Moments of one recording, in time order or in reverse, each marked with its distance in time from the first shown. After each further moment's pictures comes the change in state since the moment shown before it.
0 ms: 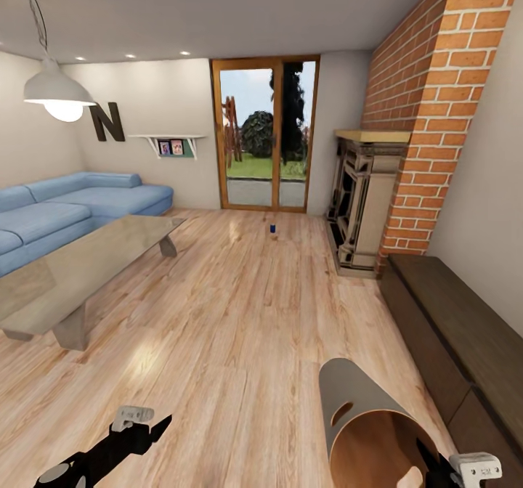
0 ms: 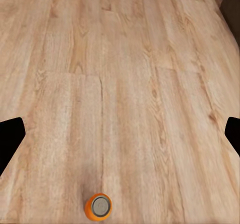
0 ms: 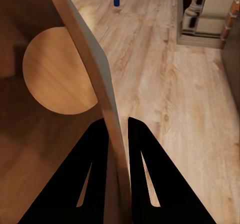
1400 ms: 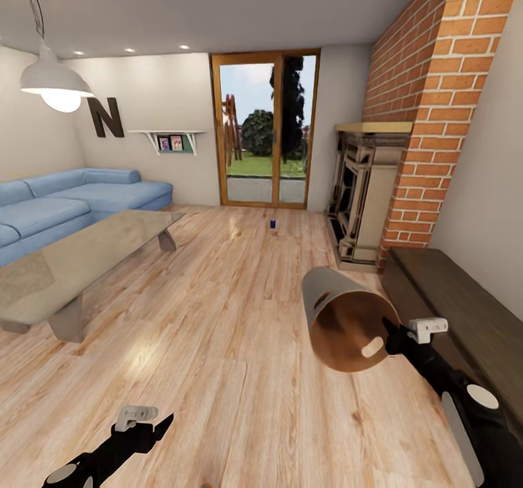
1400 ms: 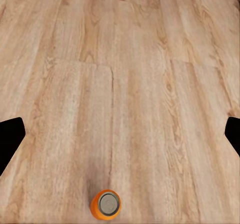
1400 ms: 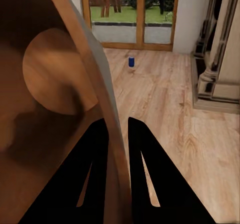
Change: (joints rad) left arm 0.000 -0.027 -0.003 0.000 -0.005 -0.001 0.071; right arm -0.462 -0.015 0.051 -0.109 0.015 0.345 0.012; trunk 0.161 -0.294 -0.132
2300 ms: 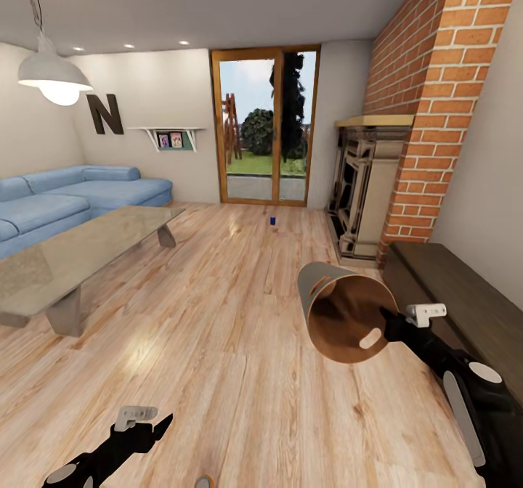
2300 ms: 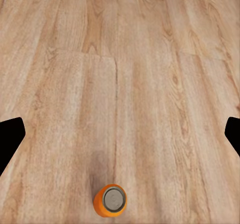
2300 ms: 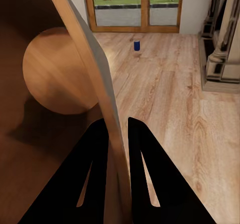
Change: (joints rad) left arm 0.000 0.000 0.000 0.001 0.000 0.000 0.008; right arm -0.038 0.009 -0.003 -0.148 0.001 0.265 -0.001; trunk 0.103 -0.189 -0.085
